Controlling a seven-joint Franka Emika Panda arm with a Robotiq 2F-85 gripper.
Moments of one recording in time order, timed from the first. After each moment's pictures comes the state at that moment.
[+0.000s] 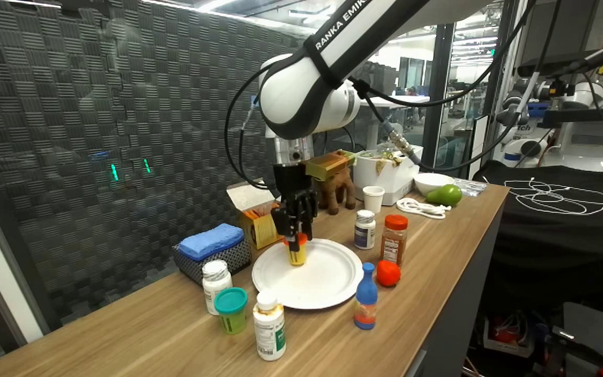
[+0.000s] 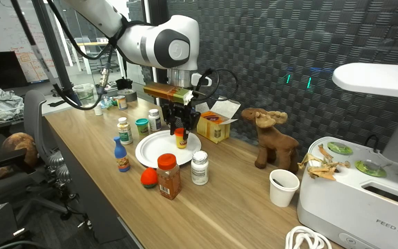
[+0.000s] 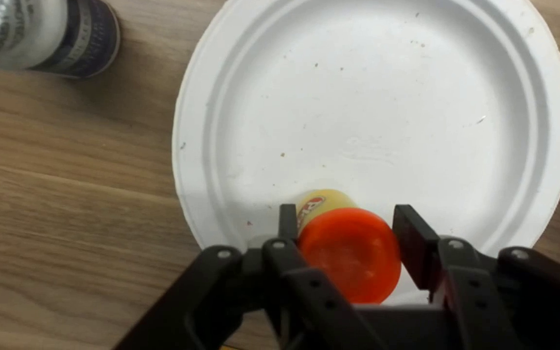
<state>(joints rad) 0.04 0.58 0.08 -1.67 -0.04 2.14 -0.10</state>
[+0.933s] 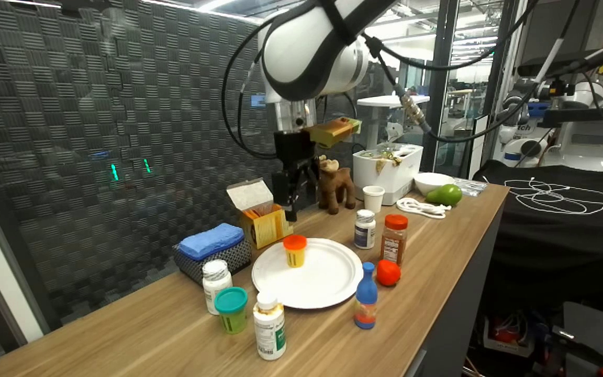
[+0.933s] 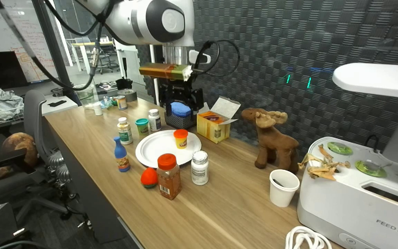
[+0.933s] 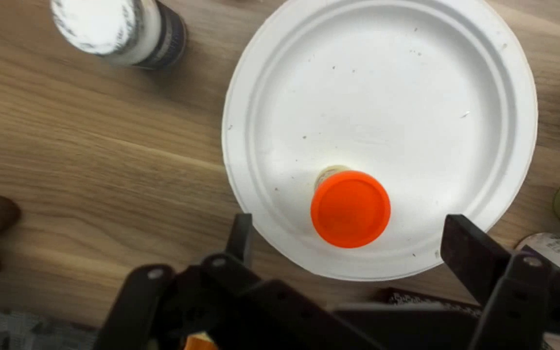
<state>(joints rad) 0.05 0.46 0.06 -1.70 -0.09 2.10 -0.11</state>
